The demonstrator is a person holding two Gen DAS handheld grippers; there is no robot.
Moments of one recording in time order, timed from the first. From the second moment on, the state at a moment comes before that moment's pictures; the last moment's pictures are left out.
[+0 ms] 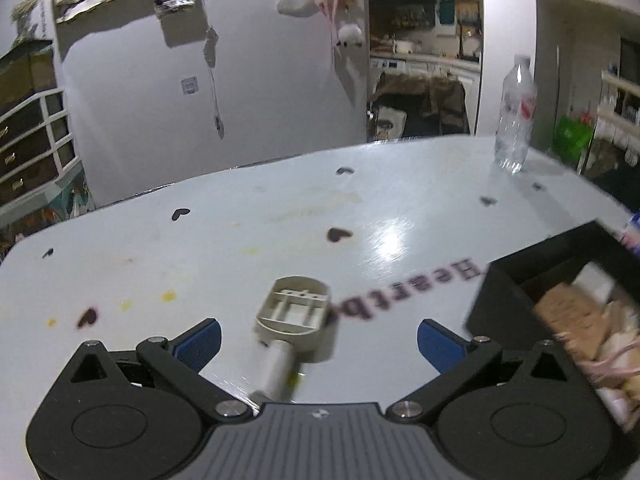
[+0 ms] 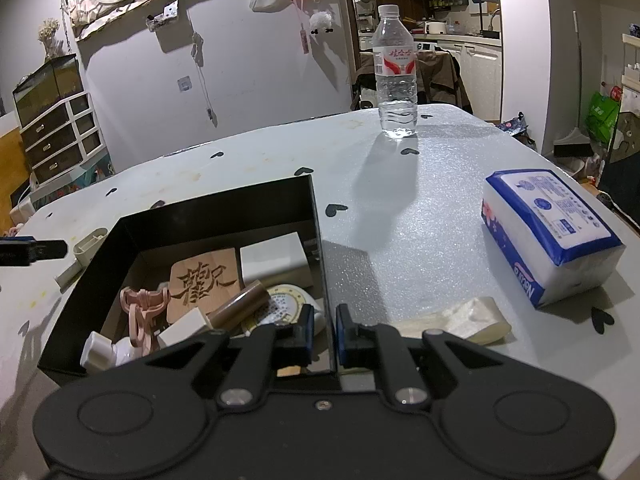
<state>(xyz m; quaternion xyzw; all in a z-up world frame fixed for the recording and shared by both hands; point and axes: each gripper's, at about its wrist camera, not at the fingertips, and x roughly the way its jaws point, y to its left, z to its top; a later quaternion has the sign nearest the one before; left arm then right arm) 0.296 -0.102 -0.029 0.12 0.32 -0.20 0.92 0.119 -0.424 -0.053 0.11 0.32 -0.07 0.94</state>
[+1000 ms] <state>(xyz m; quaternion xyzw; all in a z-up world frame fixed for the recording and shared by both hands) 0.301 -0.099 -0.030 0.10 0.30 -0.25 0.92 0.125 -0.424 -0.054 0.10 0.33 -0.08 0.93</state>
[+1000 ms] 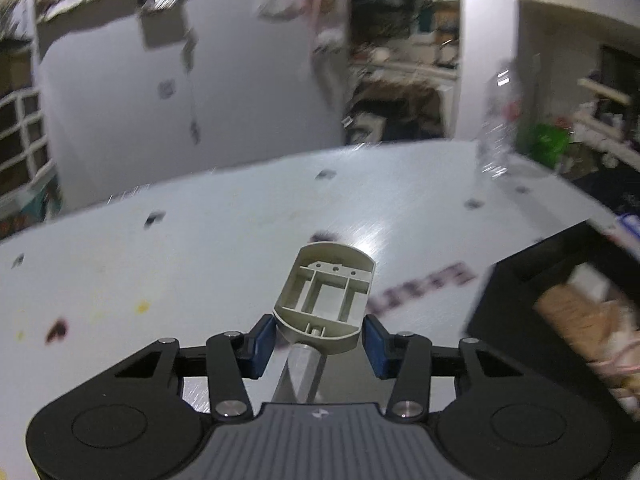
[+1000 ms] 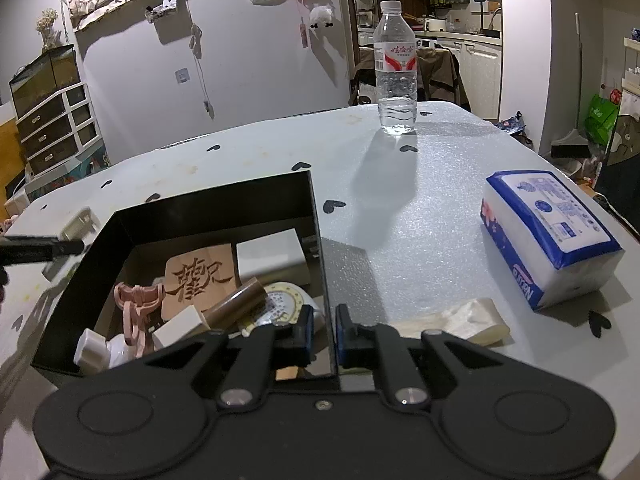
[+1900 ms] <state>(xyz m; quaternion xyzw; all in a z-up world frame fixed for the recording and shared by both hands) 0.244 -0.251 -0.025 0.35 0.18 -0.50 0.78 0.119 -0.429 -0.055 0.11 0.32 -0.07 0.94</state>
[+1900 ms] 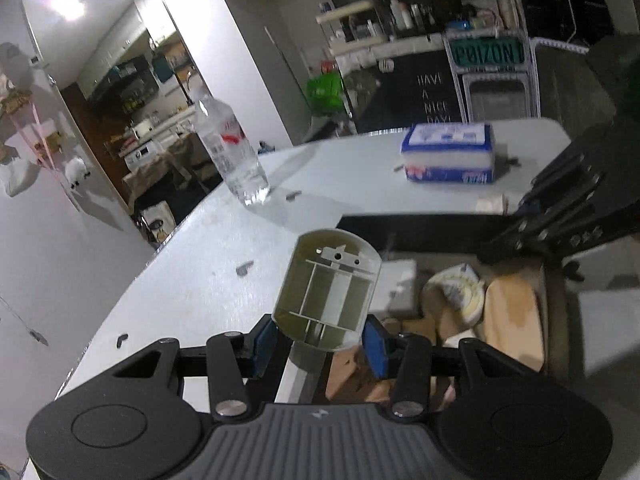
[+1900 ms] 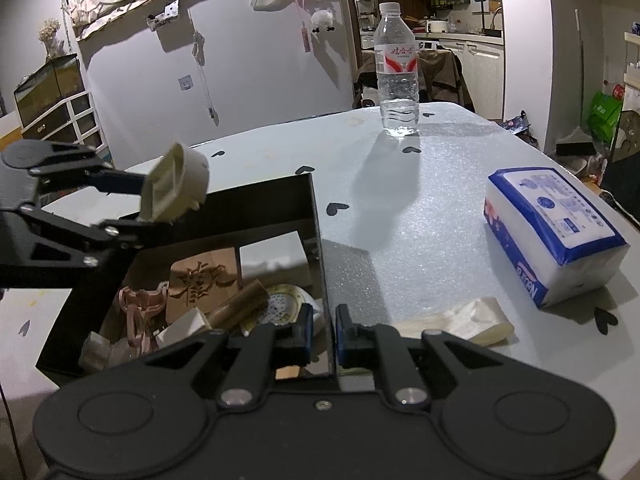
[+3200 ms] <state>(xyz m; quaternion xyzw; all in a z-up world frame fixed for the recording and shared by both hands) 0.240 -0.219 0.000 0.20 0.27 -0.50 0.80 0.121 -0.429 -0.055 0.12 0.32 -0.07 0.94</state>
